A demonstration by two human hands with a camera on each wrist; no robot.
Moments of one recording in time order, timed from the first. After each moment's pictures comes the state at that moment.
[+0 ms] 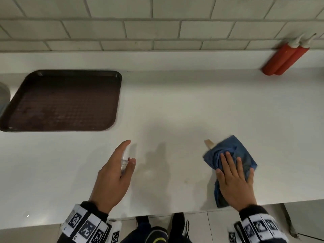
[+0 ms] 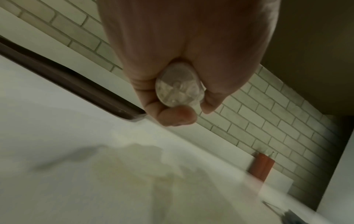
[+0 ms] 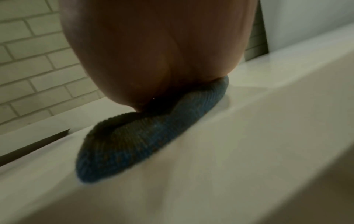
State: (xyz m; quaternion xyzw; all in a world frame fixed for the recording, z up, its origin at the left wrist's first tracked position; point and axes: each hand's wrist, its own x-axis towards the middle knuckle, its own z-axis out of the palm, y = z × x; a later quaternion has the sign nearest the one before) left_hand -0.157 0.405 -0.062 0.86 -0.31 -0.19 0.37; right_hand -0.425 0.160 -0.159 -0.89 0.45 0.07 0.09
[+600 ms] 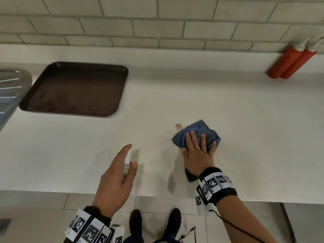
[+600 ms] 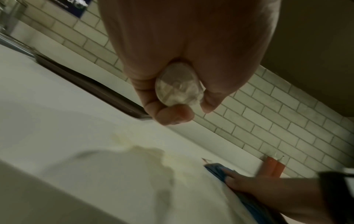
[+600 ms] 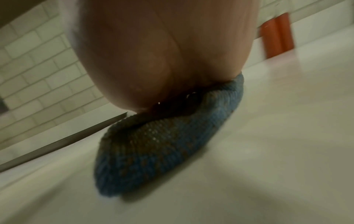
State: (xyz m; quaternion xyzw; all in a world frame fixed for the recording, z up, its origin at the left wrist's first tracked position) left_hand -0.237 0.419 -0.060 0.88 -0.25 -0.18 0.37; right_hand -0.330 0.163 -0.138 -0.92 0.34 0.14 0.13
